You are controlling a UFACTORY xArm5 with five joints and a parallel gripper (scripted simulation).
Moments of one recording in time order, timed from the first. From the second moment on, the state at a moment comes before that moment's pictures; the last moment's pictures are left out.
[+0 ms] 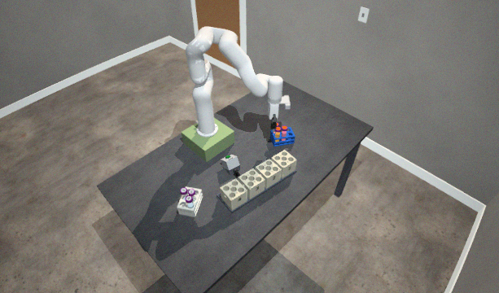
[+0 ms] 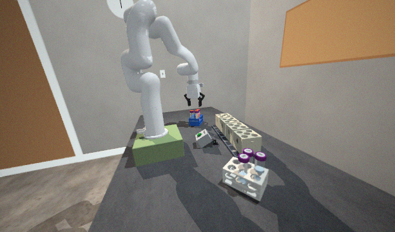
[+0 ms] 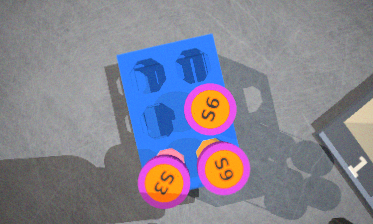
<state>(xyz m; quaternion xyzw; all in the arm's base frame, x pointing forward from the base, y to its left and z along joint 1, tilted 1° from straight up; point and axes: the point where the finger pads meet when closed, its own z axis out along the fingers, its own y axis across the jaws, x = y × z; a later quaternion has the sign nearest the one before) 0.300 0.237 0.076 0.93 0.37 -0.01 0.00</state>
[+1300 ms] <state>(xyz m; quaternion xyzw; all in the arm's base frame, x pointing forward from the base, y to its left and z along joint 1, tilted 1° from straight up) 0.301 0.237 0.052 0.93 0.37 -0.01 0.00</state>
